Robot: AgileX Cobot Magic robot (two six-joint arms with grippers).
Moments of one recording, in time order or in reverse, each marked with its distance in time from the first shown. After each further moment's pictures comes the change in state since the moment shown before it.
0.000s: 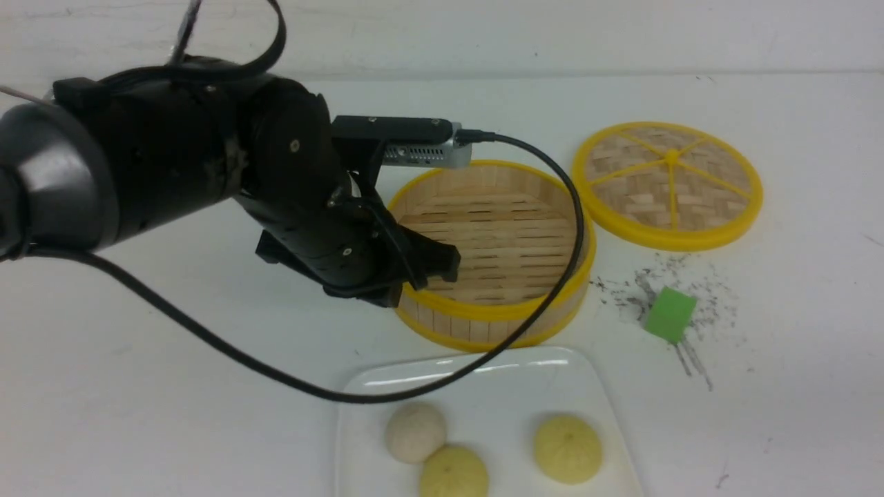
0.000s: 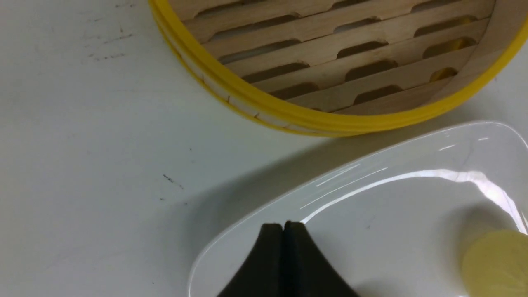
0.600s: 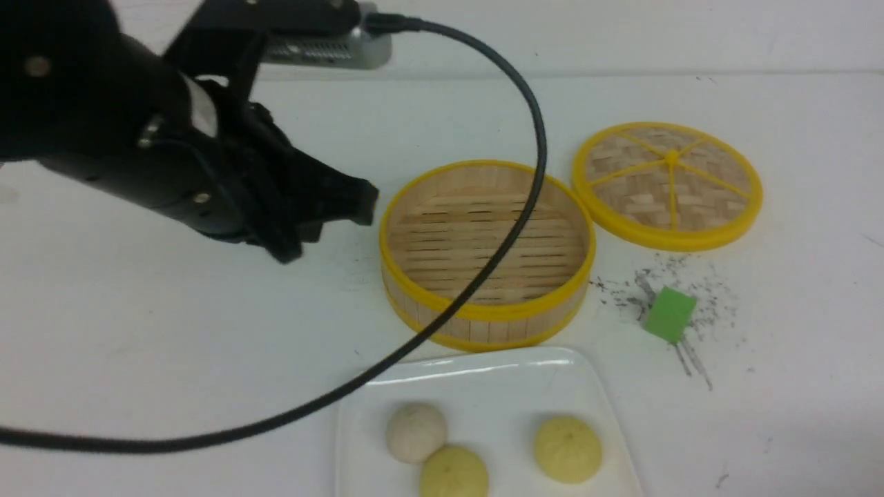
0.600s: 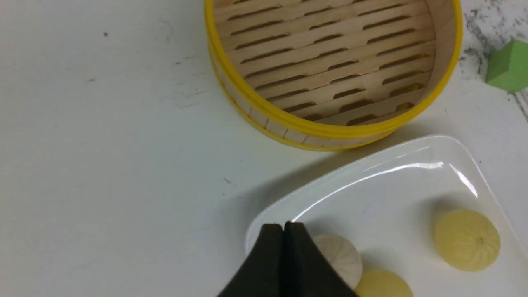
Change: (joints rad) right arm 0.090 -0.003 0.315 -0.125 0.070 -0.001; left arm 0.000 -0.355 -0.001 0.110 0.156 -0.008
